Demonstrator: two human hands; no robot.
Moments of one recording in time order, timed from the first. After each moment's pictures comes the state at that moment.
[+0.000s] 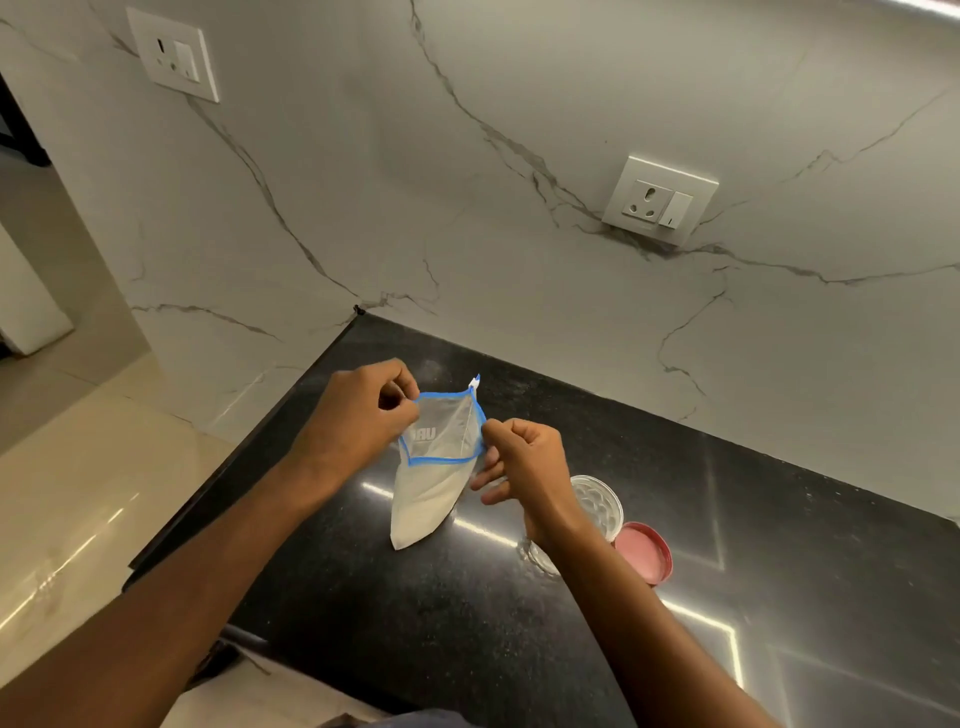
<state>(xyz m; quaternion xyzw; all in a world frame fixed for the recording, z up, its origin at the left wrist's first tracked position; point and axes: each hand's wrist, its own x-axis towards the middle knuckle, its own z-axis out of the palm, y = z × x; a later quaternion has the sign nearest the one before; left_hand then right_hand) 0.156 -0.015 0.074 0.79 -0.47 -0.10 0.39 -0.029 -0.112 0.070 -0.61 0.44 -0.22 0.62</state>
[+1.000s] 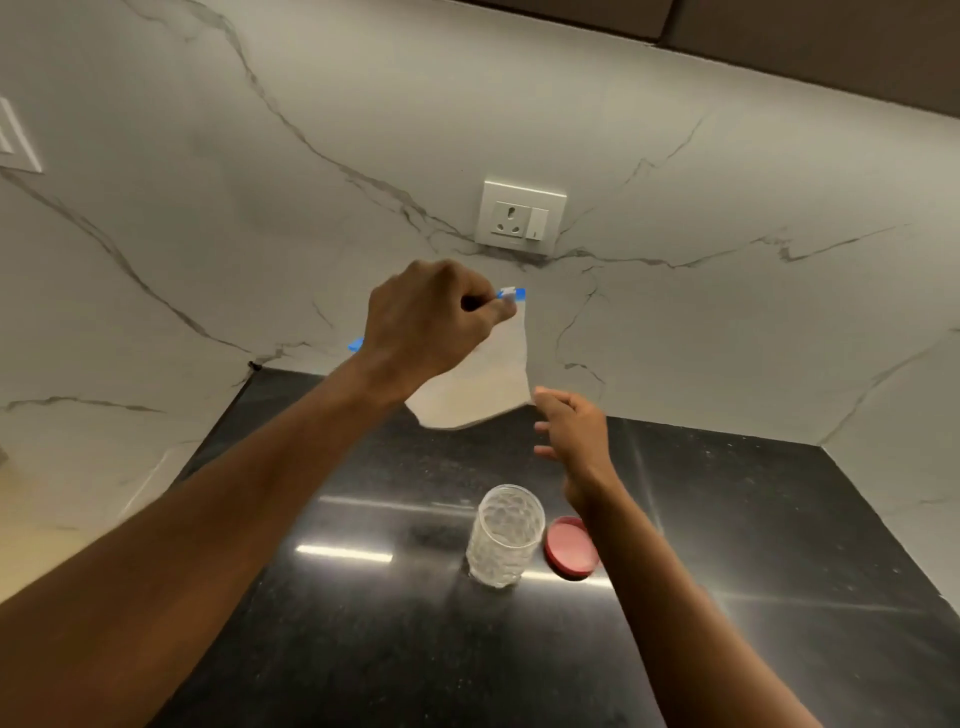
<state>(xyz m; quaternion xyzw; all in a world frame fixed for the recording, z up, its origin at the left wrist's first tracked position) 0.066 -0.136 0.215 0.68 -0.63 0.09 0.37 -0.117 -0.202 0.093 -0.53 0.53 -0.42 0.51</state>
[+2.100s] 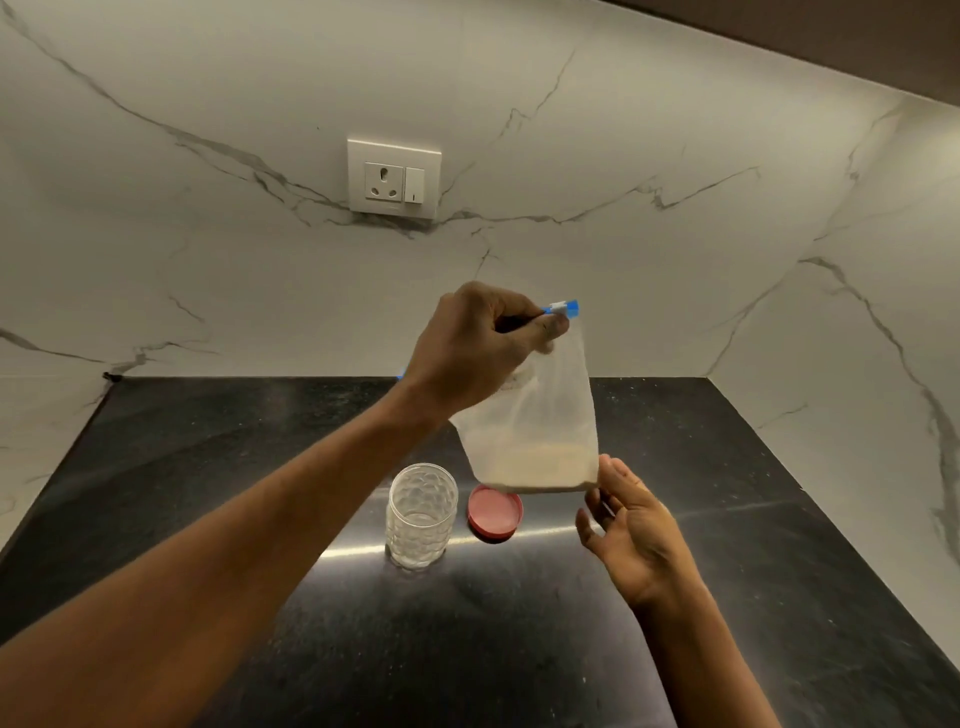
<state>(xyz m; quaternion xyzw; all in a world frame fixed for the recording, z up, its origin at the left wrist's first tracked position) -0.059 -0.167 0.192 0.49 -0.68 -0.23 0.49 -0.283 -0.121 0.076 -0.20 0.53 -0.52 0.64</state>
